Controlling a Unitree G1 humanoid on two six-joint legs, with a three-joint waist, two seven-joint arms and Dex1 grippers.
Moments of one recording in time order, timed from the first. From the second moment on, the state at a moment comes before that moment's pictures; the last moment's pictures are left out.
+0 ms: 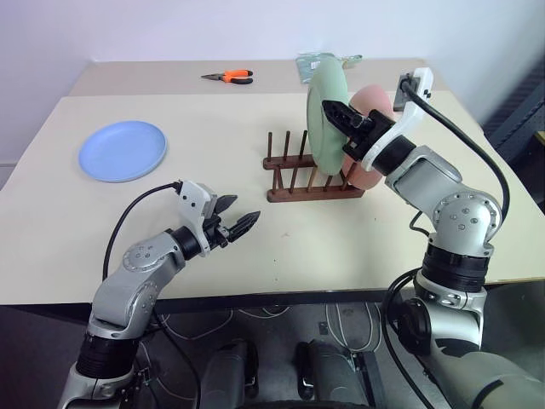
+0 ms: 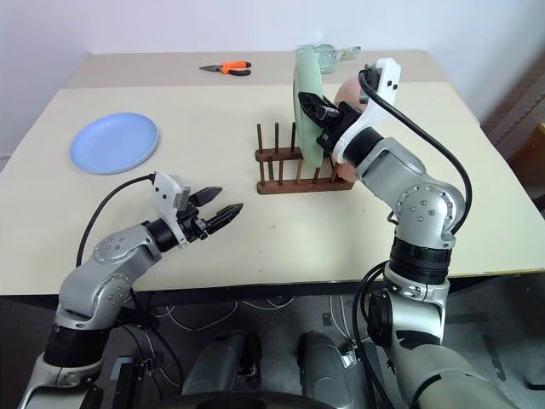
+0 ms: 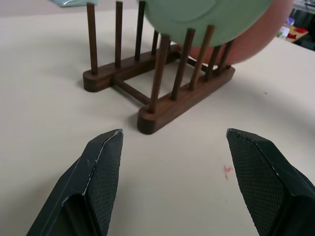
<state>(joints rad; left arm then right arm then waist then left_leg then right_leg) -0.21 0.43 -0.02 -0.37 -0.48 0.56 -0.52 -0.75 -0.25 -0.30 -0.15 0.96 0.94 0.08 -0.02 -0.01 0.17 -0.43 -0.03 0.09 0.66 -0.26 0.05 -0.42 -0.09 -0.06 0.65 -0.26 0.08</state>
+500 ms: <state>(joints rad) -0.40 0.25 0.27 -0.20 -0.50 0.58 -0.14 -0.82 -0.44 -0.06 -0.15 0.47 0.47 0.32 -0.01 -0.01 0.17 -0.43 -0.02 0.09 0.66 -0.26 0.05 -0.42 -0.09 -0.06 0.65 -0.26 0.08</state>
